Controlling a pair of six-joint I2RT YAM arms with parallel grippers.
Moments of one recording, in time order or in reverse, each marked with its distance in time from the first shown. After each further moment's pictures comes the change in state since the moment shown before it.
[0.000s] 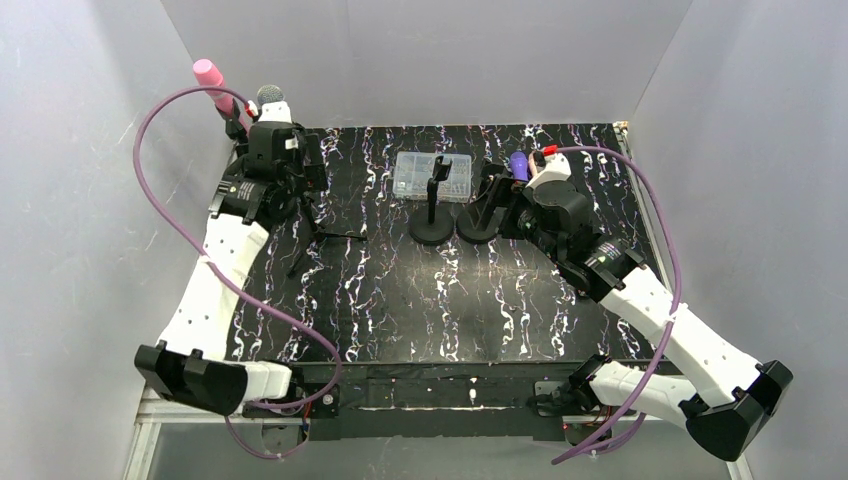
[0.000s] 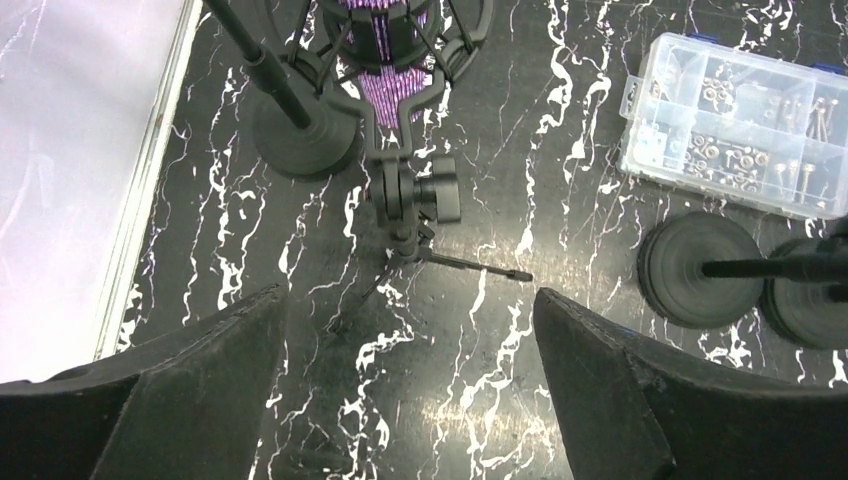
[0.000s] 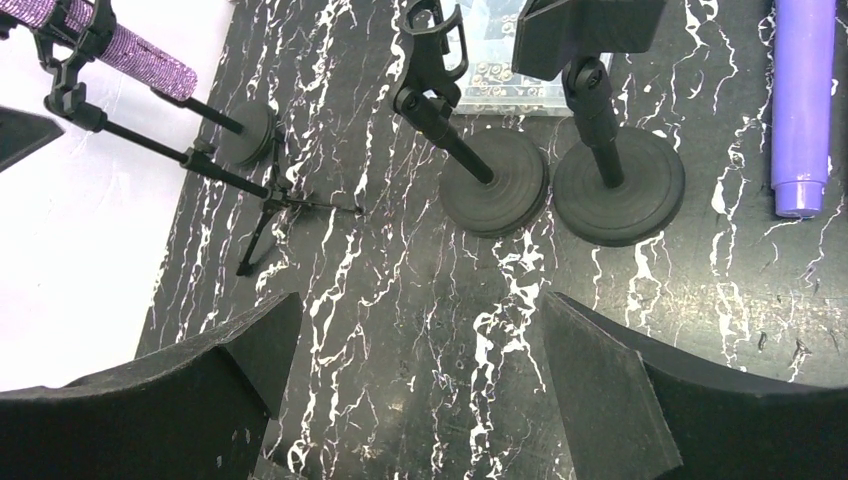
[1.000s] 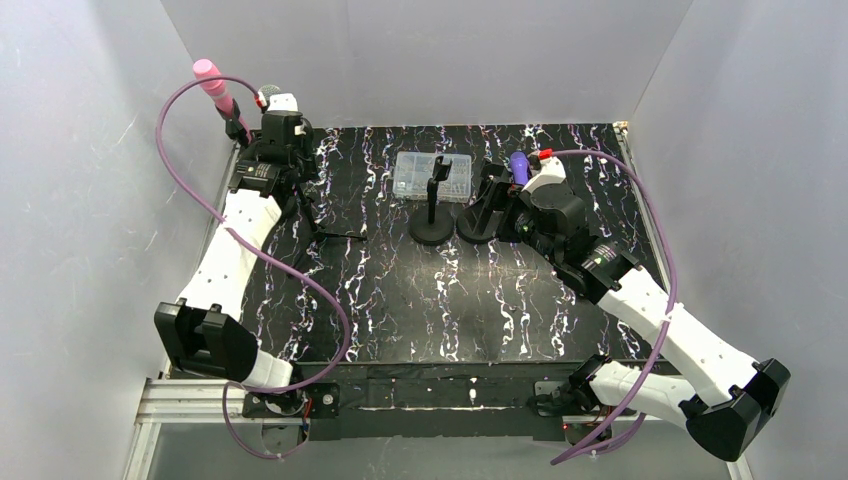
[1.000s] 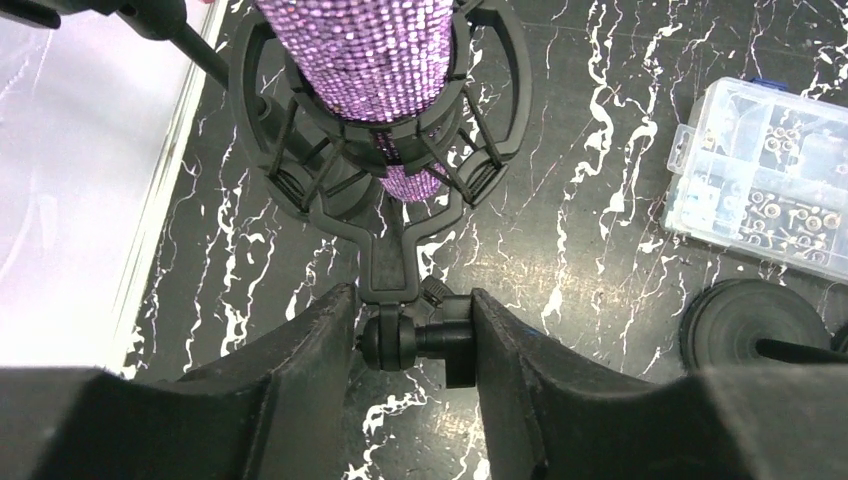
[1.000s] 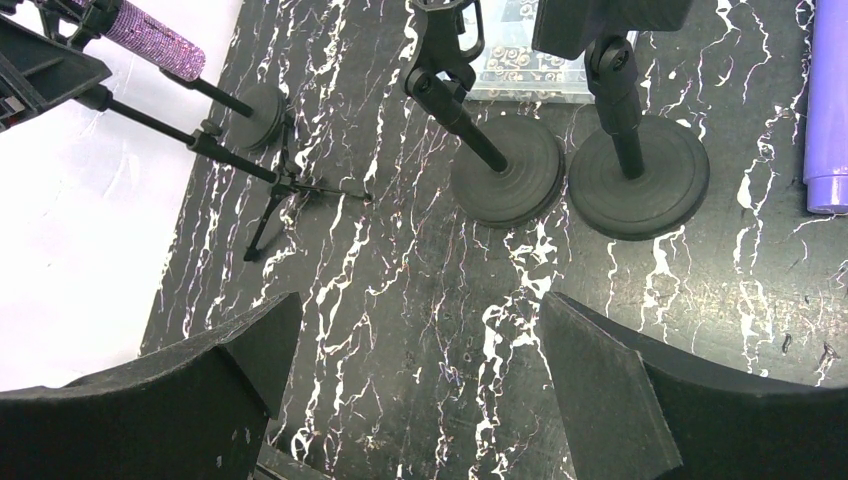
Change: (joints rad) left arm 0.061 0.173 0.002 0.166 -0.019 0.041; right arm 0.000 -0.001 -0.039 0.038 -0.045 0.003
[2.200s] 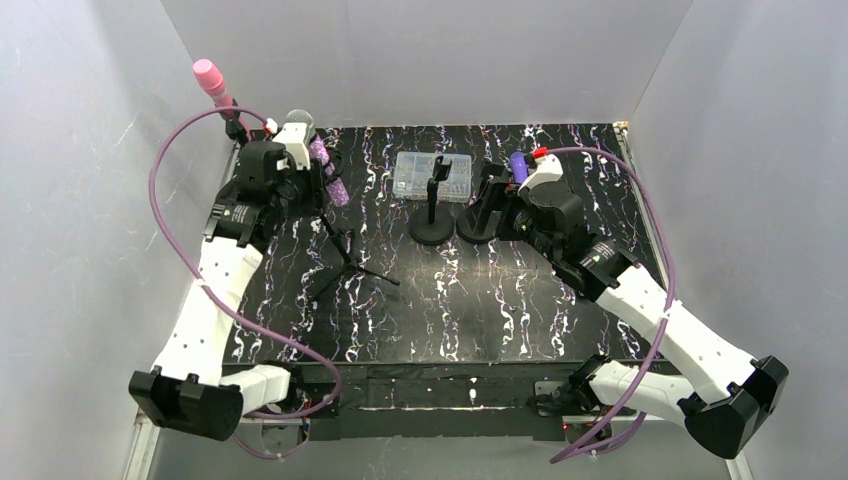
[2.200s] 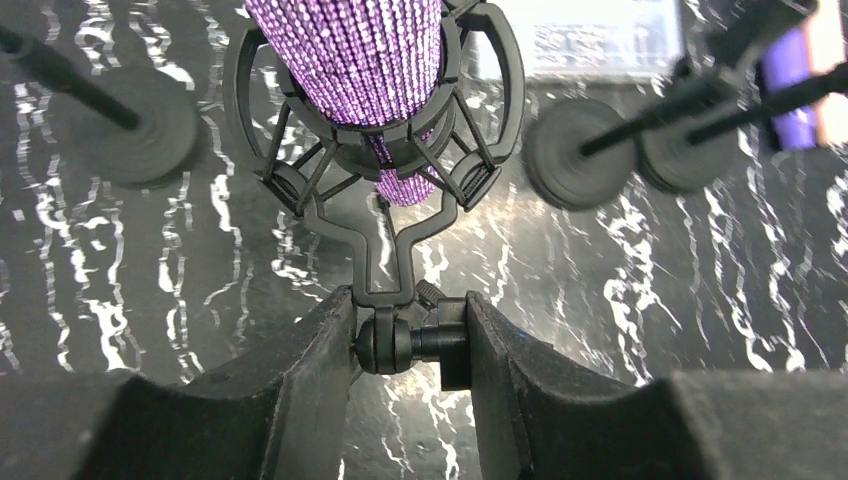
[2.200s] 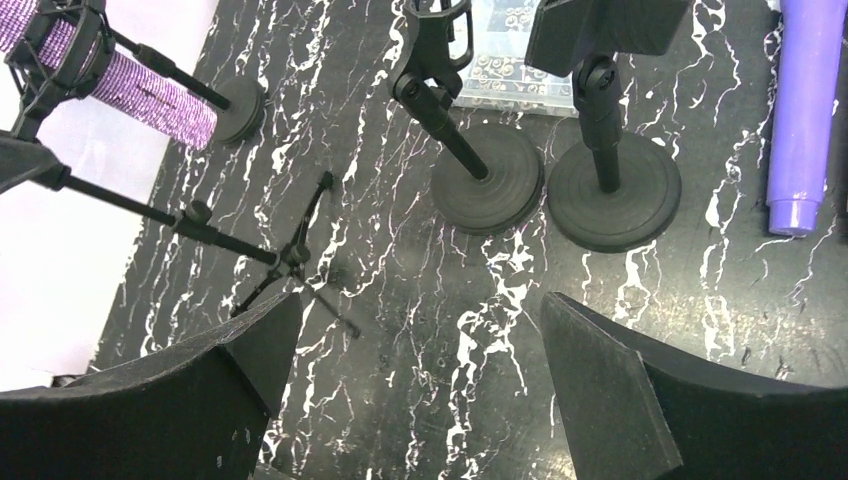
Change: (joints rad) left arm -0.007 -0.250 -0.142 -0.089 0.402 0.051; right arm 0.000 0.006 0.007 -0.003 0.012 -0.060
